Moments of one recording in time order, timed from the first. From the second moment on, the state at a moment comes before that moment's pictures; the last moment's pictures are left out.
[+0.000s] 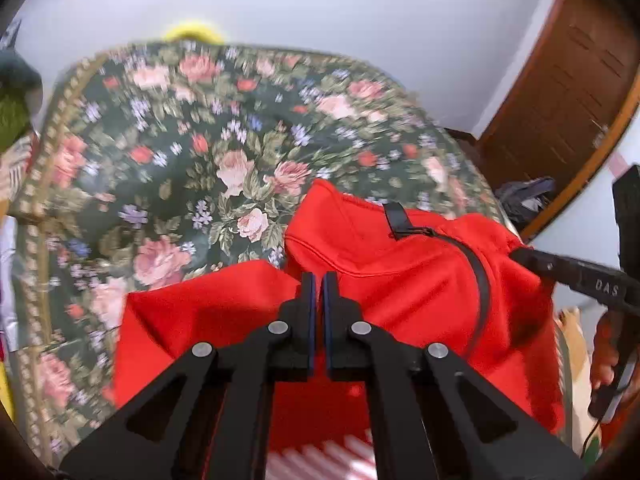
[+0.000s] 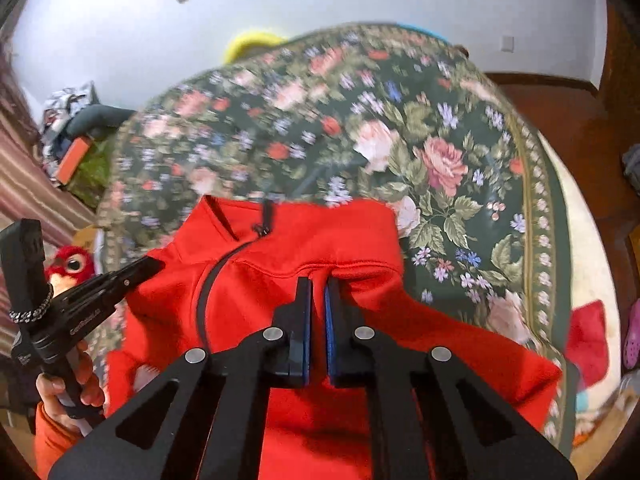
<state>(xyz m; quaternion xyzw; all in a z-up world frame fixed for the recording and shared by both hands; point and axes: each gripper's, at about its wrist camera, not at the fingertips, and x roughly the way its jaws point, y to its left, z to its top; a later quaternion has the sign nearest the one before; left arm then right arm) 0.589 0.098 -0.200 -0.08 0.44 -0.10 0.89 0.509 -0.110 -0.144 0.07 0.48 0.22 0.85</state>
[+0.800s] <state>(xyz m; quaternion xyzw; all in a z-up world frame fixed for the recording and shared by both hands) 0.338 0.088 -0.250 -0.03 0.52 -0.10 0.85 0.285 -0.126 -0.186 -0.01 0.54 0.23 0.81</state>
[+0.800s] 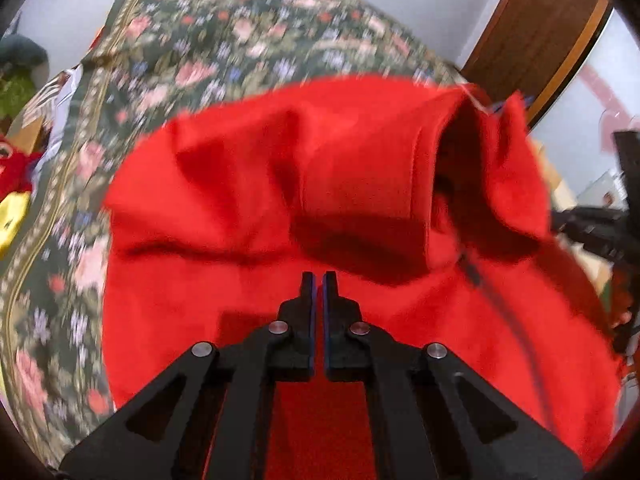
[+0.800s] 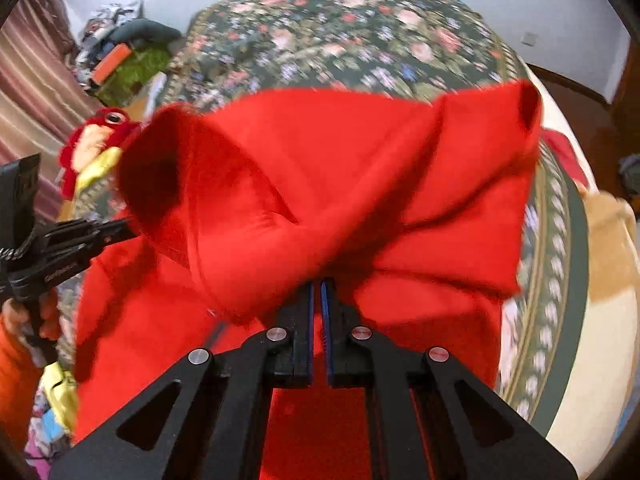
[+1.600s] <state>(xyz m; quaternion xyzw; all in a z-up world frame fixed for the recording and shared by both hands) 0.405 0.142 -0.200 -0.06 0.43 -0.02 0.90 0.351 -0.081 -0.153 0.03 0.48 0.24 0.84</state>
